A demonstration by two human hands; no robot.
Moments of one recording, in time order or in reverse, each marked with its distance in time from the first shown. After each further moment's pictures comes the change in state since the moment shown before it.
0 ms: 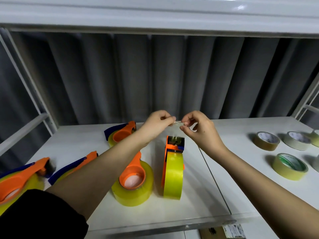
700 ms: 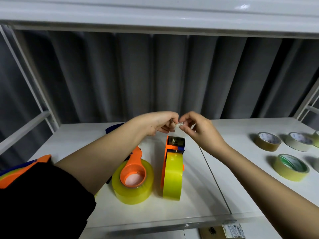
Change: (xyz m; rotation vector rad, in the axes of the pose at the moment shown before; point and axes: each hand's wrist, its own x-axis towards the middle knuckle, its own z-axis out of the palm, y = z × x) left_hand 0.009 0.026 -0.005 0.075 -0.278 -0.396; right_hand 0.001 -0.005 -0.005 -0.036 -0.155 -0.042
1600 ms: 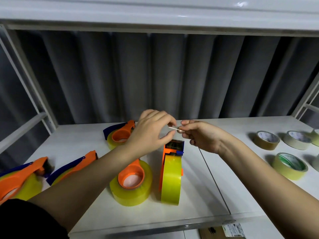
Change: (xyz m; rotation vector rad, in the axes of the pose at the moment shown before) left_hand -0.012 -0.055 0.004 0.713 0.633 1.001; right_hand 0.013 -0.004 -0.009 0.865 -0.307 0.780
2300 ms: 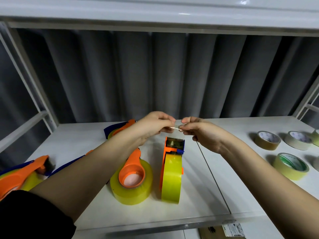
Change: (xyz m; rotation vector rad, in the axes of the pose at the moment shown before) left_hand 0.028 0.009 -0.012 -0.832 -0.375 -0.843; right_hand -0.007 -0.002 0.003 -0.183 0.048 -0.128
